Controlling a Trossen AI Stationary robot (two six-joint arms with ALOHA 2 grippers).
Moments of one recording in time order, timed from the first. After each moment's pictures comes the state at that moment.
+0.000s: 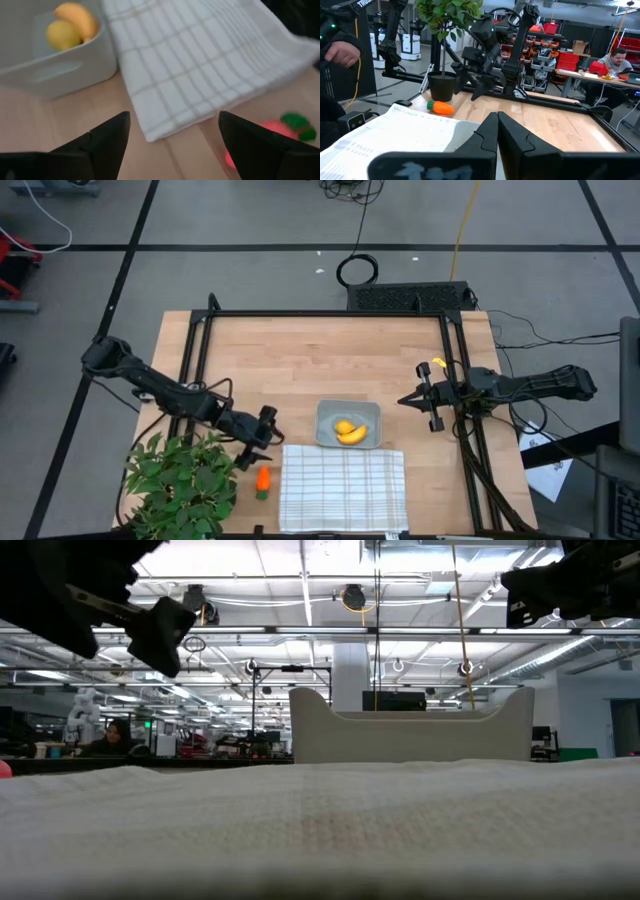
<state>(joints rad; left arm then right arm) -0.40 1.27 0.63 -0.12 0.02 0.05 0.08 0.34 0.12 0.24 -0.10 -0.12</state>
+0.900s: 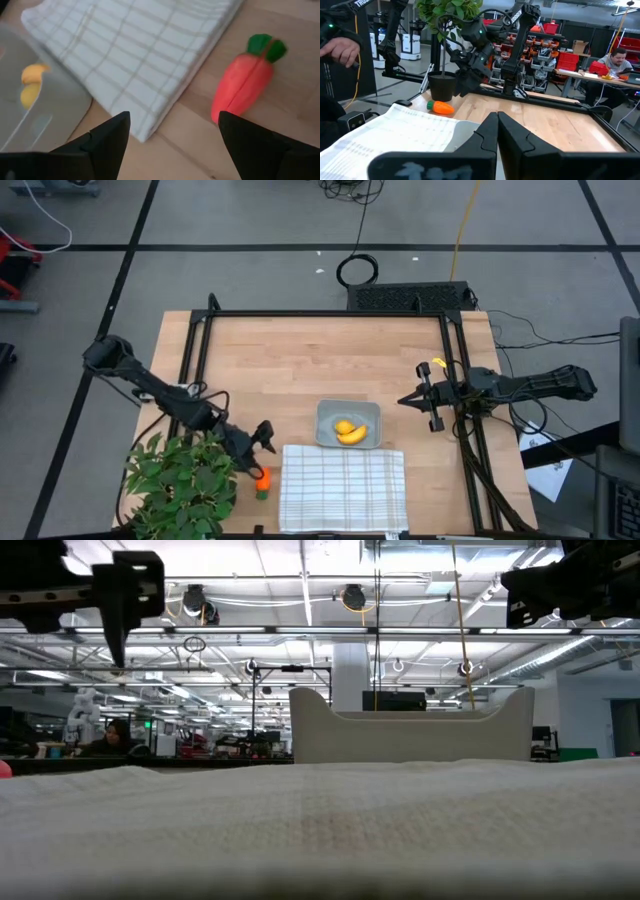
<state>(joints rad) -0.53 1.27 0.63 -0.20 -0.03 0.55 0.08 0.34 0.12 0.24 -0.10 -0.12</state>
